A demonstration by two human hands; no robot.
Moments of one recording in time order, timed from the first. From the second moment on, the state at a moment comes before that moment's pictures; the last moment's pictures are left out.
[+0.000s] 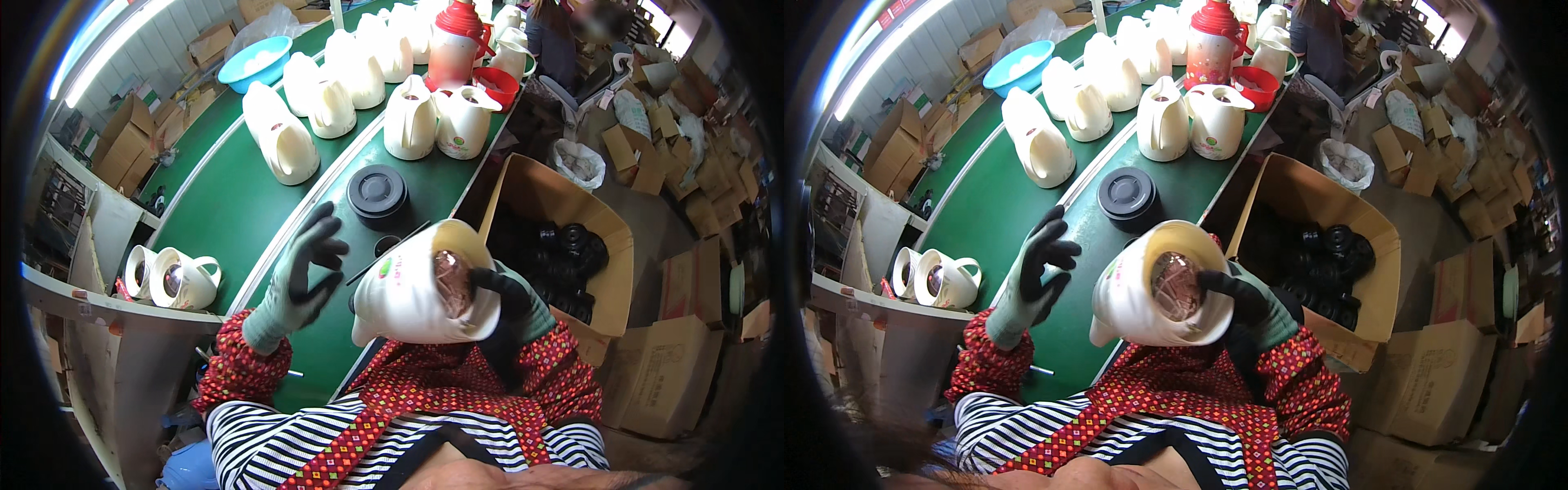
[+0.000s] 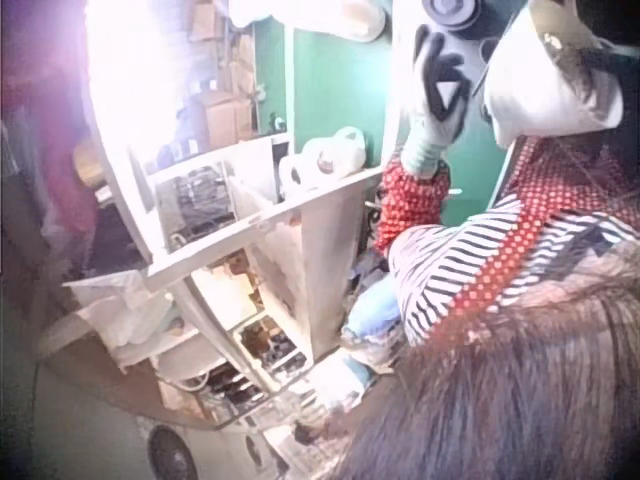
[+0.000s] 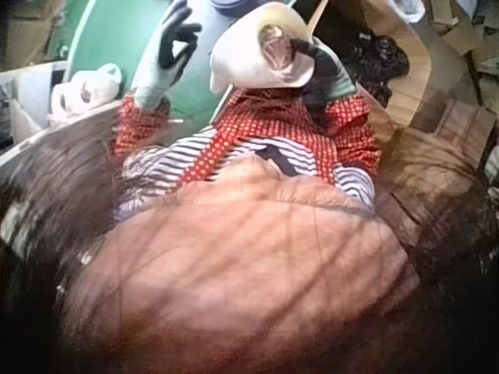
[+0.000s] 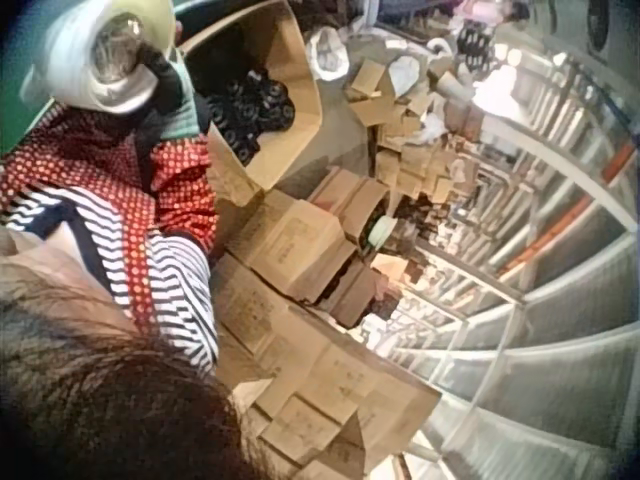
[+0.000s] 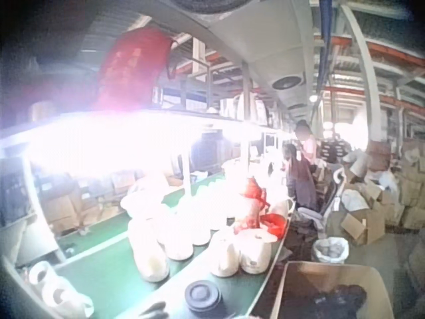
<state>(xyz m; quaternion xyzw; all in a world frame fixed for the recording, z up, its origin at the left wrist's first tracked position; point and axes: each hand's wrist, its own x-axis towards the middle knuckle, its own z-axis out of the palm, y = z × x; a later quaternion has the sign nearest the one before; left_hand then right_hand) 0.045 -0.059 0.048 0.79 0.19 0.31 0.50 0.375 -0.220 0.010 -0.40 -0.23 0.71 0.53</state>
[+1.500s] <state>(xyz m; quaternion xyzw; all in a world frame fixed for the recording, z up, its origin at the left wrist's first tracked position) 0.084 -0.080 -0.073 0.45 0.24 0.23 0.83 0.341 -0.179 0.003 -0.55 -0.67 0.24 0.44</state>
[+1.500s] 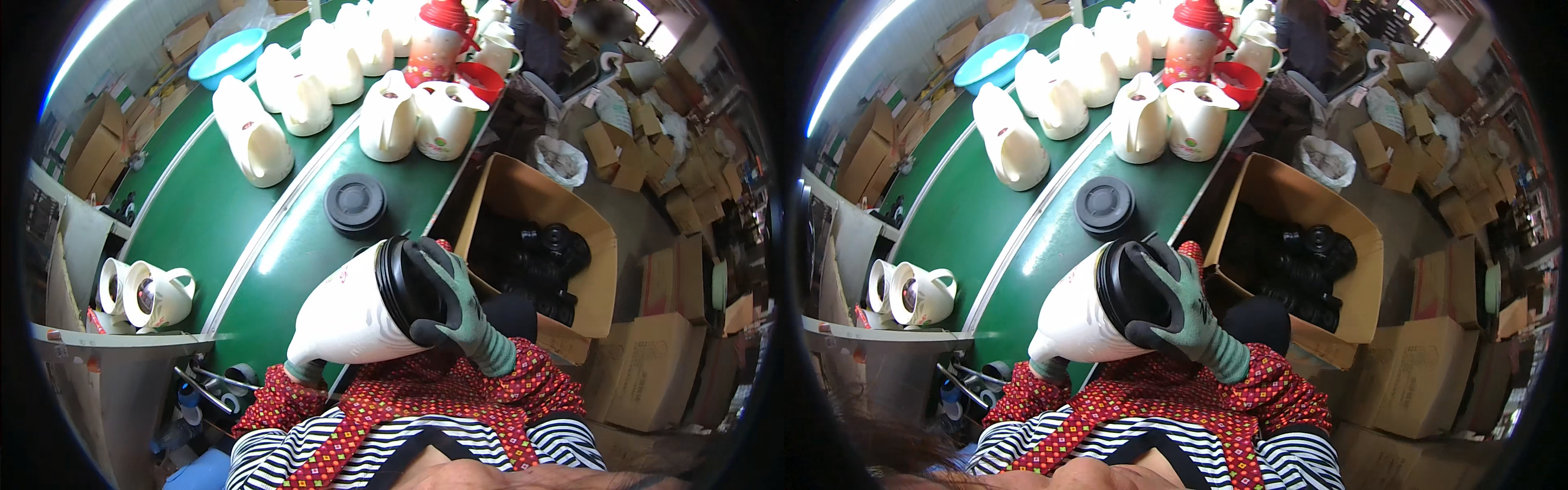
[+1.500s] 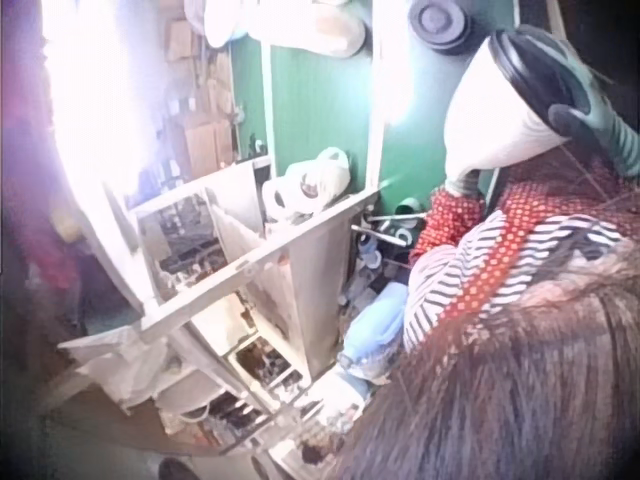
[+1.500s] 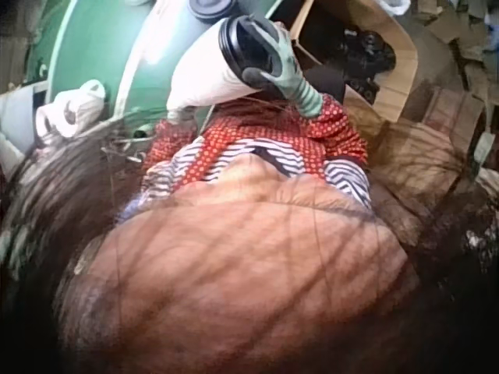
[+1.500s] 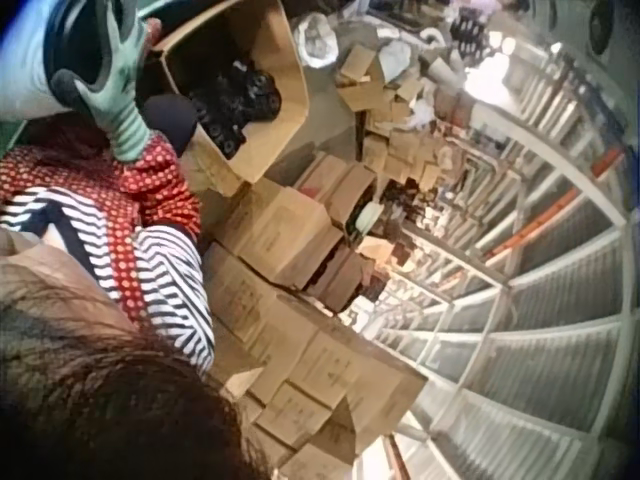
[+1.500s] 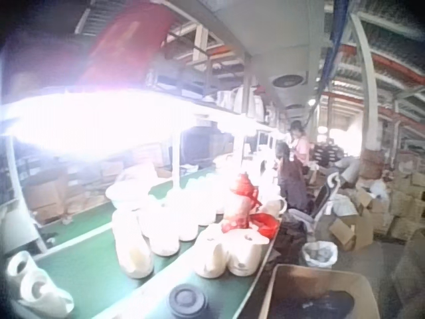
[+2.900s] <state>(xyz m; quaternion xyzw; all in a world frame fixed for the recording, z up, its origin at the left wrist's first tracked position) 0.144 -0.079 0.068 0.91 0.13 0.37 0.14 0.381 -0.255 -0.049 -0.22 -0.19 0.64 0.72</state>
